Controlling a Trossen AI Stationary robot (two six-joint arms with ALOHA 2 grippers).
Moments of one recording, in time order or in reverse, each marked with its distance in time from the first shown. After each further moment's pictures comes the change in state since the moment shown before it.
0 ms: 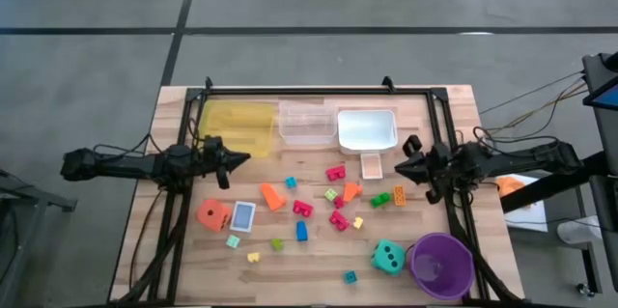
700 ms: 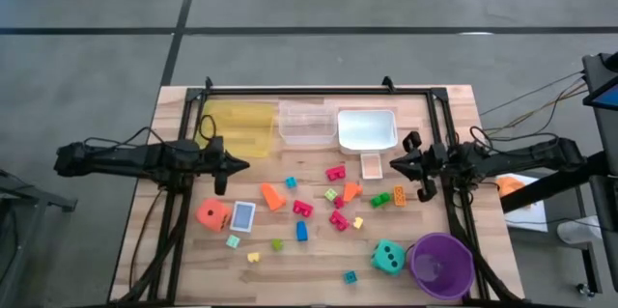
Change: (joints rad) left arm -0.001 0.198 0.280 -0.375 0.147 0.082; right arm 0.000 0.108 0.015 0.040 0.090 -0.138
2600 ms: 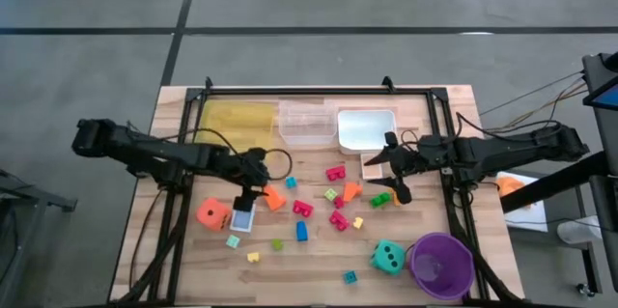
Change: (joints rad) left arm -0.084 0.804 0.395 -0.141 0.113 0.608; right arm 0.003 0.394 0.520 -0.801 -0.030 -0.138
